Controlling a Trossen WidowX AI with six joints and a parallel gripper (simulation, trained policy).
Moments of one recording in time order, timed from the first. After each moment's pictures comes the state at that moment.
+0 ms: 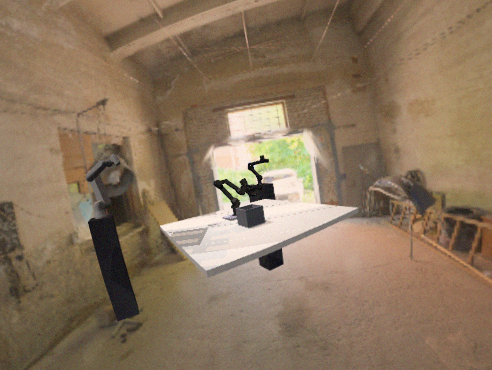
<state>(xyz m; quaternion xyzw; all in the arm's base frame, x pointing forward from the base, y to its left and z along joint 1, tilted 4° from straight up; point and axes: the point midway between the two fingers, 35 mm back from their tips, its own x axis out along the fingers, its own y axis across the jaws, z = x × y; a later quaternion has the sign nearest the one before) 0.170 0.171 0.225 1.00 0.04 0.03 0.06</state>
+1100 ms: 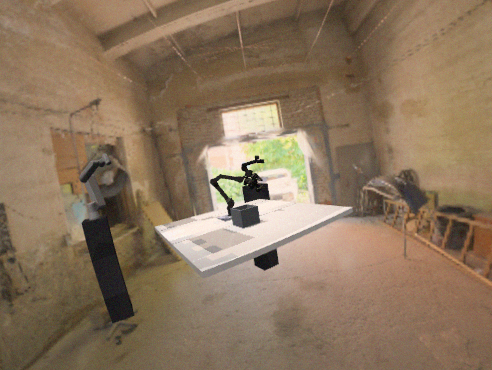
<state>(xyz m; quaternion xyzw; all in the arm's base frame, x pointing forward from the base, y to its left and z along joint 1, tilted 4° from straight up) 0.249 0.225 0.241 0.84 0.20 -0.05 0.50</state>
